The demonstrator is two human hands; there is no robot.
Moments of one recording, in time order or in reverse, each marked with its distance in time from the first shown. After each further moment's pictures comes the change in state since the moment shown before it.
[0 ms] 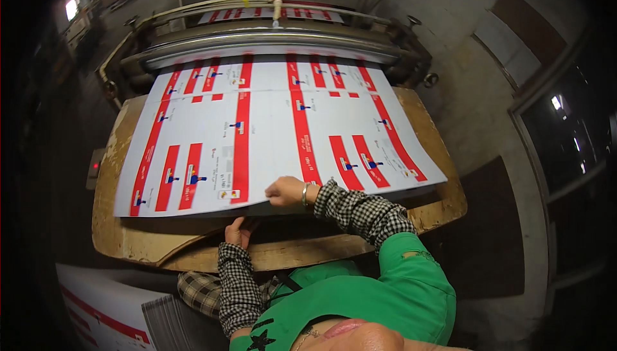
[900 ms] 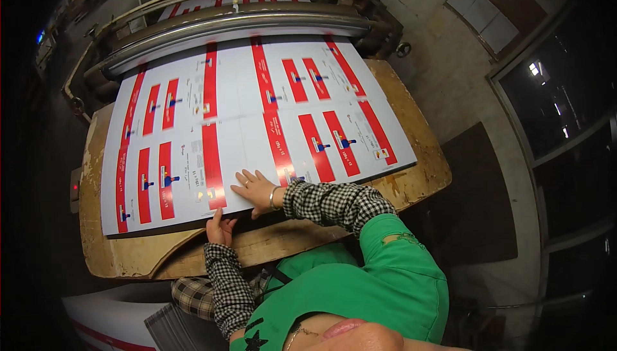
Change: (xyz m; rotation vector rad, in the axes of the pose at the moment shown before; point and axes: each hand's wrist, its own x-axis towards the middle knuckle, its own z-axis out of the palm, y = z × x) left_hand -0.001 -0.008 0.014 0.132 0.027 -0.021; right_hand -0.016 0.009 0.044 -0.458 0.137 -0.090
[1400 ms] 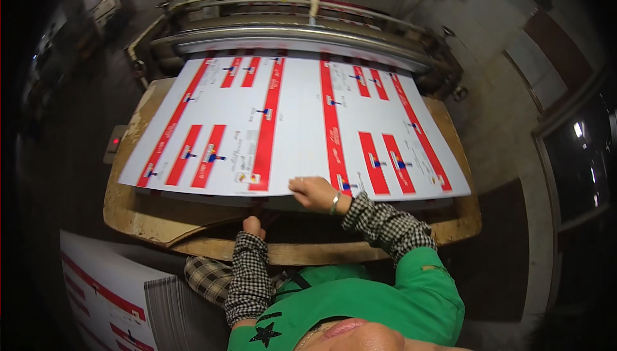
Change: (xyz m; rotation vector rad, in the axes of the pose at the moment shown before) left_hand 0.007 -0.017 -0.014 -0.114 0.225 -0.004; right_hand -0.005 -0.007 -0.054 0.416 0.188 0.008
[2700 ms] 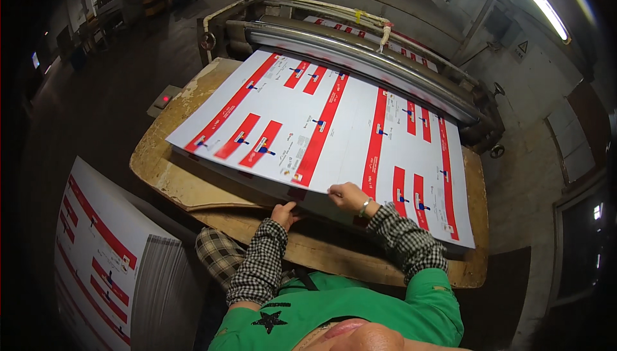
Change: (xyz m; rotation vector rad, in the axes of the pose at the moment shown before) left_hand -0.015 0.013 0.010 0.046 -0.153 -0.017; right_hand 0.015 0.021 0.000 -0.043 -0.237 0.058
